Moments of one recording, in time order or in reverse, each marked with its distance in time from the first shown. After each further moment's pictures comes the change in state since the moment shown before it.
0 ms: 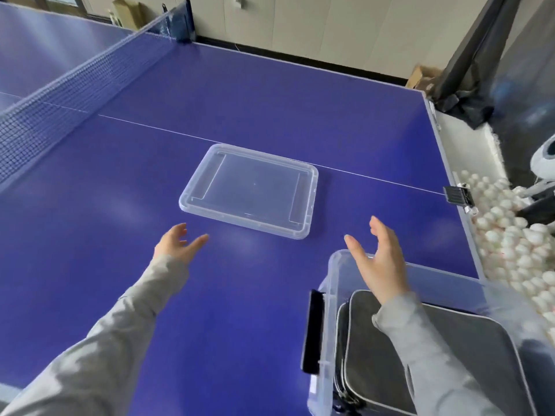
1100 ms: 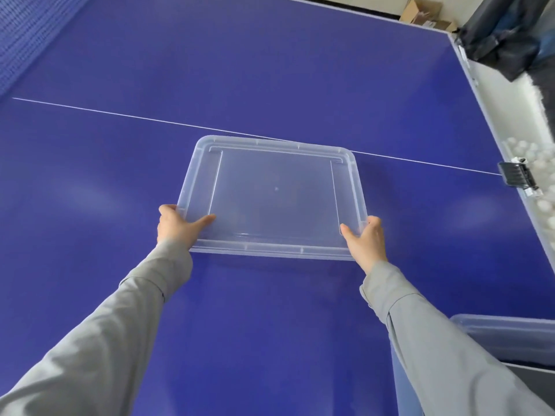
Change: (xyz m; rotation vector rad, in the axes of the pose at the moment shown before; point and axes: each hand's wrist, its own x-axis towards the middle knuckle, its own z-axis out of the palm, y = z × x) left_hand 0.253 -0.015 0.046 0.199 -0.058 -0.115; right_hand 0.144 0.024 0.198 -0.089 -0.044 0.495
